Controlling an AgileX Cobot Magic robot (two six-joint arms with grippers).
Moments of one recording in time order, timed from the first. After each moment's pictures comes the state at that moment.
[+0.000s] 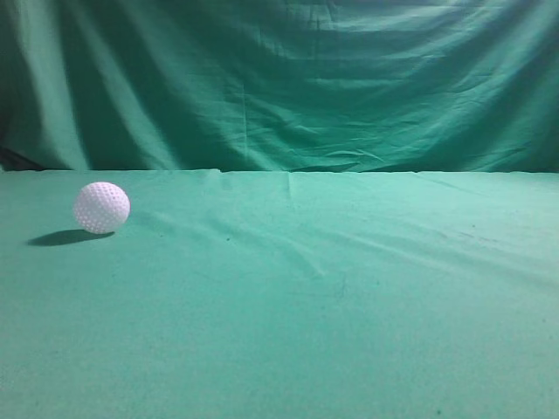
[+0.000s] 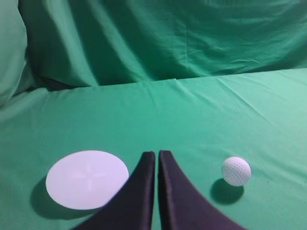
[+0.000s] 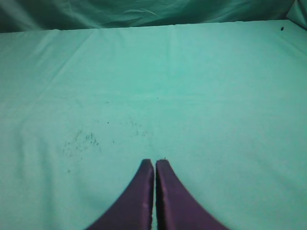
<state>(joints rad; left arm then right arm) -0.12 -0.01 0.02 -0.30 0.10 0.32 0.17 -0.01 0.03 0.03 0.39 0.00</state>
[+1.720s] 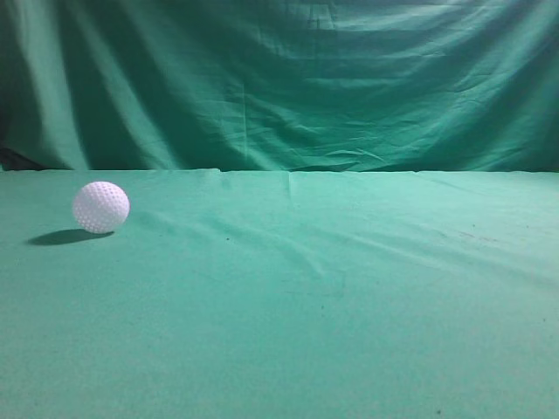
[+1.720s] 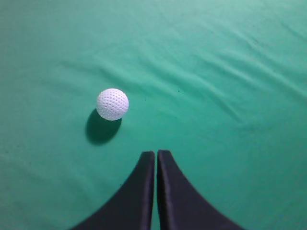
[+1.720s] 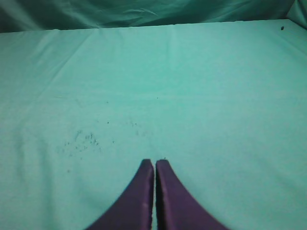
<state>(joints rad) -0.15 1.08 -0.80 -0.63 0.79 0.63 0.17 -0.01 0.03 0.03 0.39 0.00</state>
